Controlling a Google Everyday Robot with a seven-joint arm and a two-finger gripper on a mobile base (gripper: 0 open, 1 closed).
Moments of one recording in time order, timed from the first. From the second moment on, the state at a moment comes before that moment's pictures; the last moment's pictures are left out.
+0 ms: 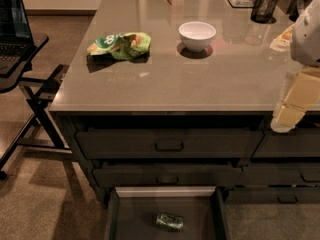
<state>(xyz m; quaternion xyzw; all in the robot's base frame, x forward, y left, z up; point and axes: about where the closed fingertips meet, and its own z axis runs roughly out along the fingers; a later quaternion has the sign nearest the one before) 0.438 -0.217 0.976 -0.60 0.78 -0.03 0.16</state>
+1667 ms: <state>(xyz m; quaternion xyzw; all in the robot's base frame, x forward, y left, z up) 0.438 -0.233 0.823 -0.62 0.77 0.03 0.14</state>
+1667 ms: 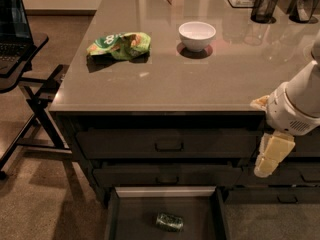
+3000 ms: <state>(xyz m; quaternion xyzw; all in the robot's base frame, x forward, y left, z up) 0.392 -0.197 0.659 -0.60 0.77 0.16 0.14</state>
